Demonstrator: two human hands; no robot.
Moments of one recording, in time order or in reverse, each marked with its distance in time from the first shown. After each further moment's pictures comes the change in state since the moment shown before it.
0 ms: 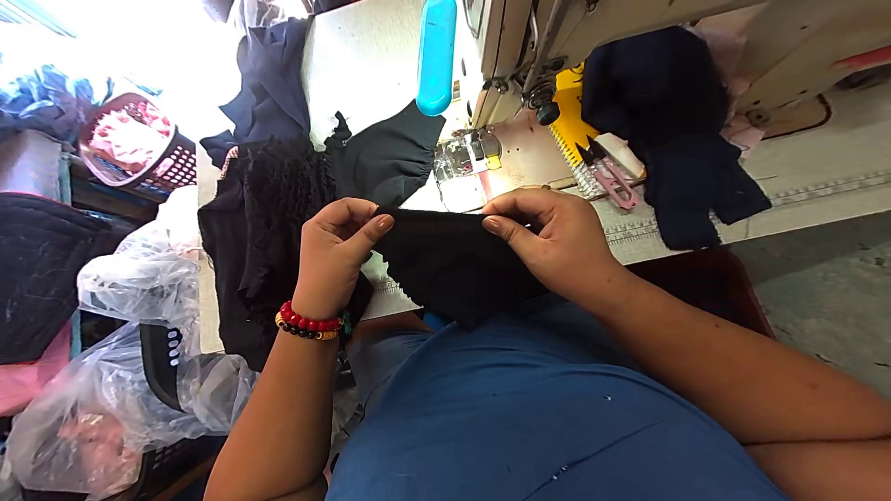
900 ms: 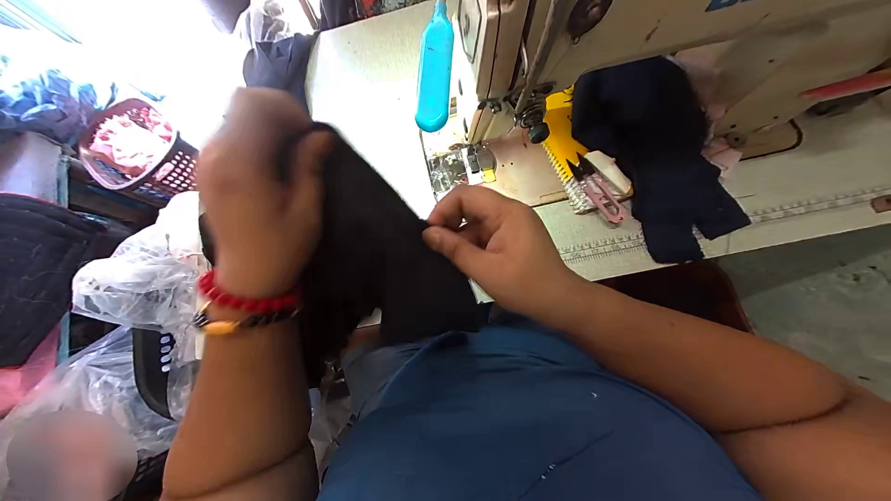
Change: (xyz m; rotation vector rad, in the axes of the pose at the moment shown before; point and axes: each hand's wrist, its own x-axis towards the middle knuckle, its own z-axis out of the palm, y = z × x) left_hand 0.053 0.060 -0.033 0.886 0.152 0.540; right_hand 0.020 -0.047 0.019 0.247 -0.151 -0.058
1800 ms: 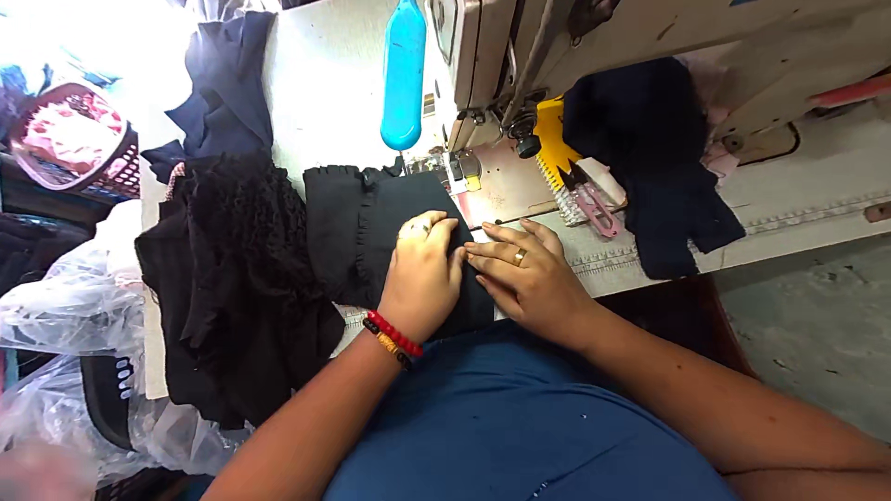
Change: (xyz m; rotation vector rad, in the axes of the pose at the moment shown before) left_hand -0.041 0.072 0.142 -0.209 -0.433 -0.279; right_hand -0.053 0.109 -0.041 -0.788 -0.076 -0.210
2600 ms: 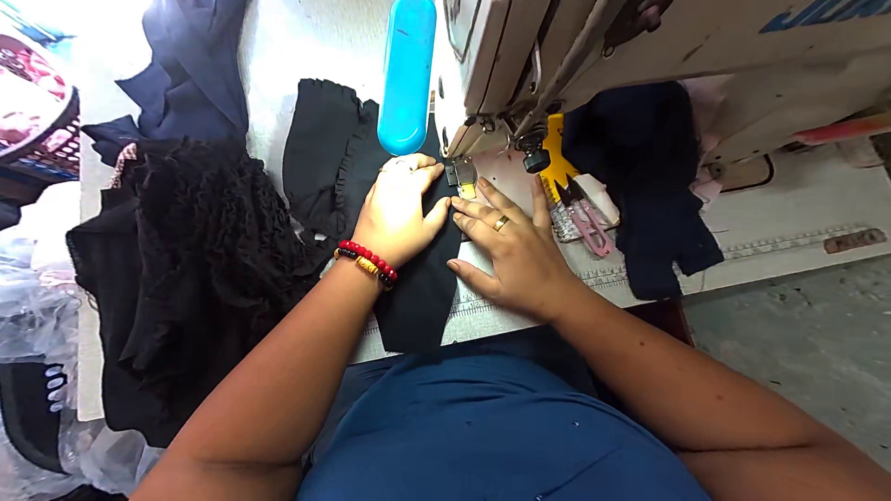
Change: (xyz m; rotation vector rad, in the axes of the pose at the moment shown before) left_hand 0.075 -0.052 0.004 0.015 -0.047 0.089; right_hand 0.045 0.020 -0.001 -0.157 -0.178 0.113
